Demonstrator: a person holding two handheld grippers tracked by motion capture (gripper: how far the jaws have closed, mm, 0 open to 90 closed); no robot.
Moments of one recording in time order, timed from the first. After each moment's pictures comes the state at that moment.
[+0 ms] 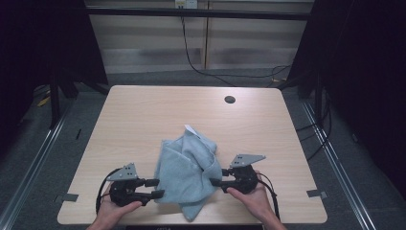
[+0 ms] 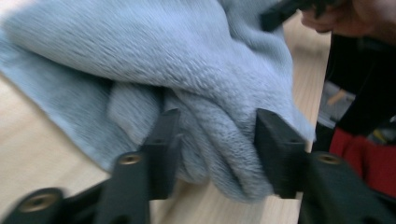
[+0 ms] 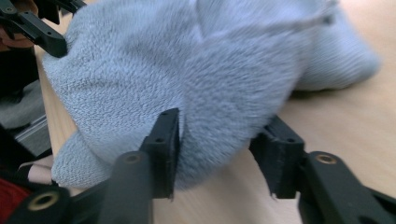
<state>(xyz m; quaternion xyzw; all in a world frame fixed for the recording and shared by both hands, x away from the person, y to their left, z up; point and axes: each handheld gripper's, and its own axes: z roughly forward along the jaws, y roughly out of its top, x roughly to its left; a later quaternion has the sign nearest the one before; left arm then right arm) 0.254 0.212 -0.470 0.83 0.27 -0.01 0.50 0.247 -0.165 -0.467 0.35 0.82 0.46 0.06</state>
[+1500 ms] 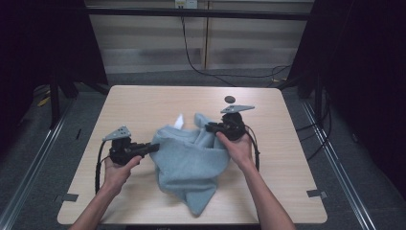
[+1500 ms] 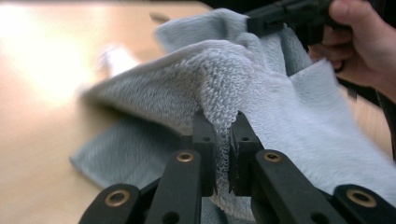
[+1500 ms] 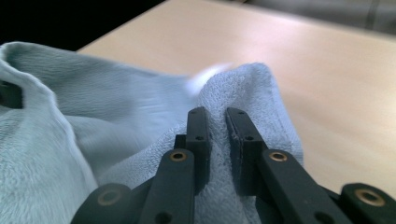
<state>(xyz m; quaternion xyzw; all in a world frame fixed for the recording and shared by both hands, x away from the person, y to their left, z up) 0.339 0.221 -0.438 0.75 0.34 0.04 0.56 0.377 -0.150 -0.418 0.41 0.77 0.47 0.13</state>
